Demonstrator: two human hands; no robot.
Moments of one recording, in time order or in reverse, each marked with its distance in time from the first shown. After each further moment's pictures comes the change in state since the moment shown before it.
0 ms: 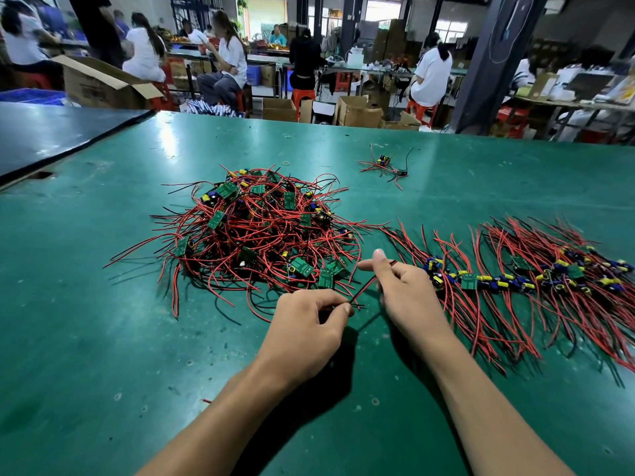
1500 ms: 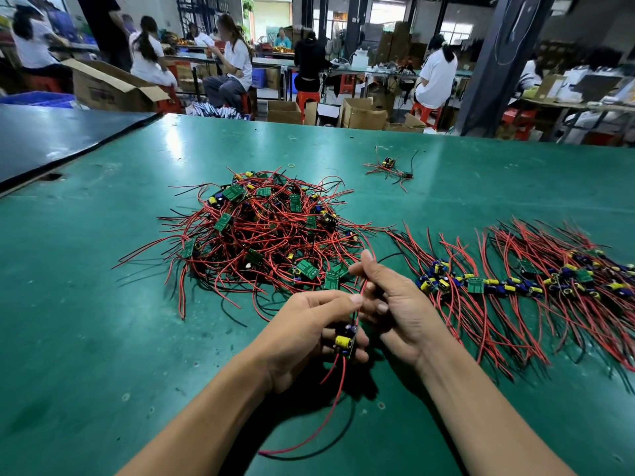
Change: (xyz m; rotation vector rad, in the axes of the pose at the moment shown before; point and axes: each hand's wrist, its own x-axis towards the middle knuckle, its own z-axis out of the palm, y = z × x) left_hand 0.001 0.009 -0.017 -0.872 -0.395 -0.464; right_hand -0.016 -0.020 0.016 0.816 -0.273 0.320
